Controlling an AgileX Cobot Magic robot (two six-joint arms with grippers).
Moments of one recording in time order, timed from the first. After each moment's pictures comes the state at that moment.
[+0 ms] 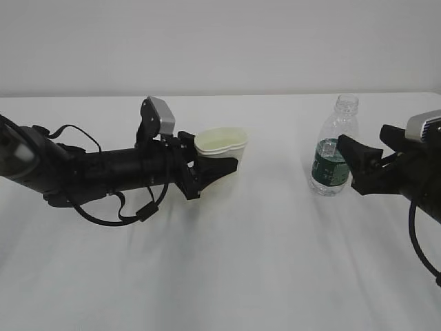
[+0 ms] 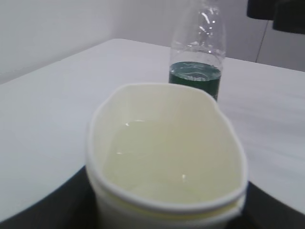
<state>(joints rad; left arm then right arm) -0.33 2.28 -1.14 0.95 -1.12 -0.50 0.11 1.76 -0.39 -0.25 -1.15 0.03</state>
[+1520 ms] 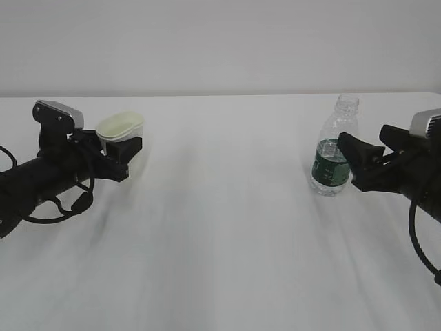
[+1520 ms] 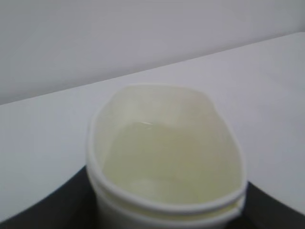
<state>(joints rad) -0.14 2.15 -0.82 0.44 -1.13 -0.19 0.11 1.75 -0.39 -0.26 -1.15 0.08</state>
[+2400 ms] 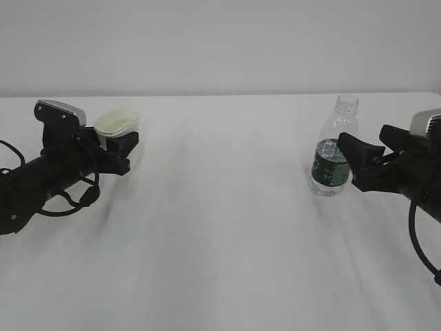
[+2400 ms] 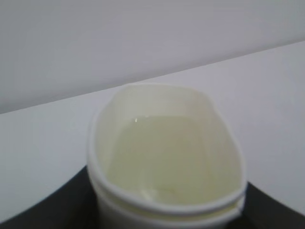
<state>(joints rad) -0.14 2.21 -0.88 0.35 -1.13 -0.14 0.11 1.75 -0.39 -0.26 -1.15 0.08</state>
